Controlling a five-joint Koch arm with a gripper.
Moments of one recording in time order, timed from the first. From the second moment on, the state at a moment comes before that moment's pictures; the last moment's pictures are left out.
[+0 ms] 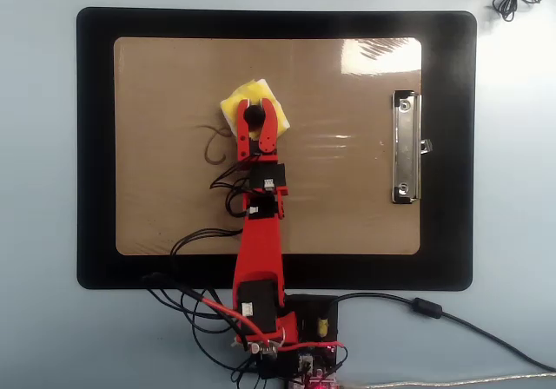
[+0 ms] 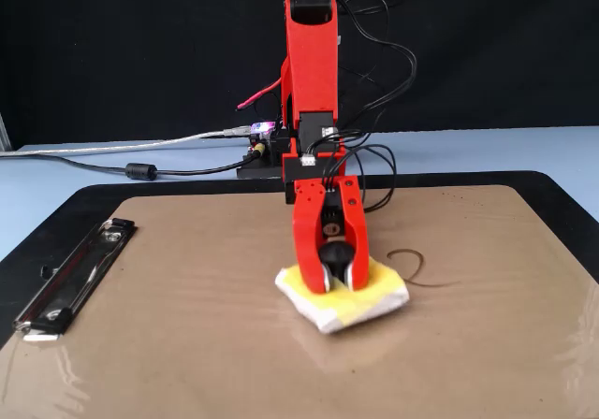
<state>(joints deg) -10.2 67.8 125.2 -35.2 -94.8</state>
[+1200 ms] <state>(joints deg) -15.3 100.5 149.9 -18.5 -92.3</state>
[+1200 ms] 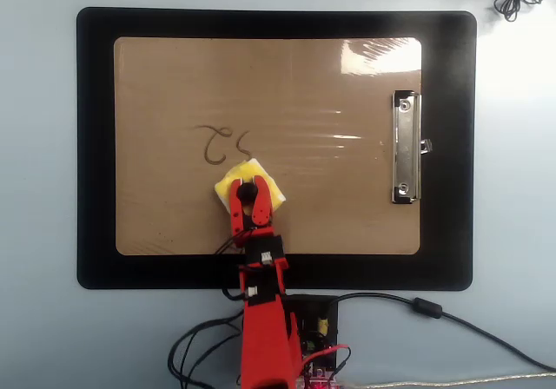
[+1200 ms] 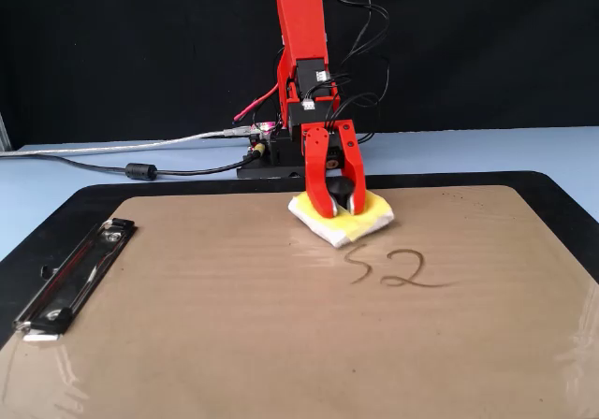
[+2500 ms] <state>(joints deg) -20.0 105.4 151.1 -14.0 -92.1</state>
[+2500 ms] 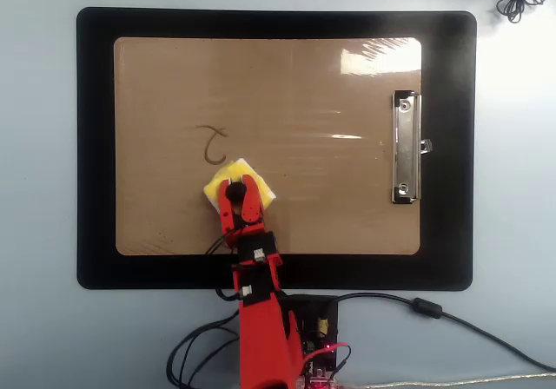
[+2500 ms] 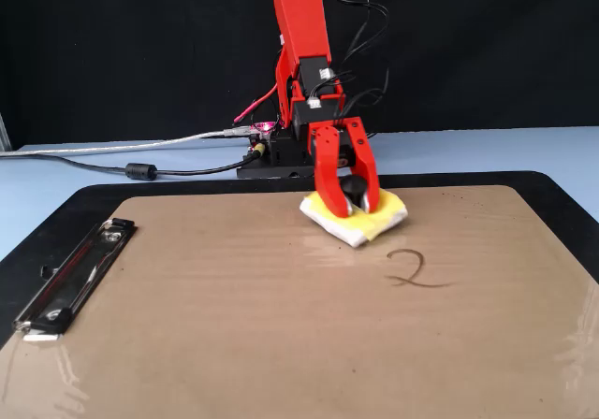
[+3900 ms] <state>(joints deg) -26.5 99.2 139.9 -4.5 -92.1</state>
